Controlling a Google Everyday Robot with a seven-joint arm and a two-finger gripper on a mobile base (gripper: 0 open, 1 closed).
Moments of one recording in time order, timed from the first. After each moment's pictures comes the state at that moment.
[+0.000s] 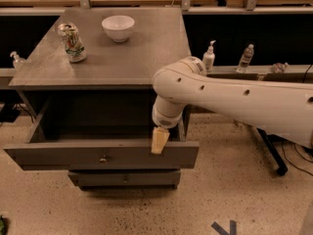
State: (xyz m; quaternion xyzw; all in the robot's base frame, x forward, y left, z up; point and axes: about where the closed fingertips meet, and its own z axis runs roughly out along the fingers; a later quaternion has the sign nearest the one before) arm 0.587 -0.022 0.678 -0.66 0.74 -0.01 0.14
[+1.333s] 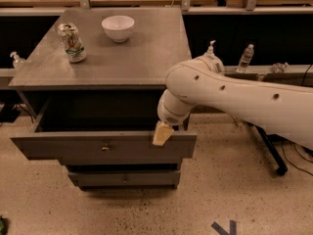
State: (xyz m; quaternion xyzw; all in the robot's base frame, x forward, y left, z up) arm 0.585 -0.025 0.714 -0.65 0.73 0.00 0.21
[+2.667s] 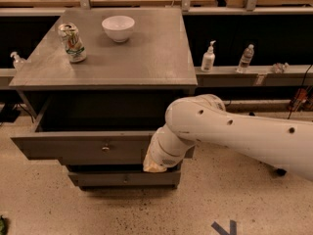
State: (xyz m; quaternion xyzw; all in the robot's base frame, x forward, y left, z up) arm 0.463 0.010 0.671 -0.70 0.68 0.10 0.19
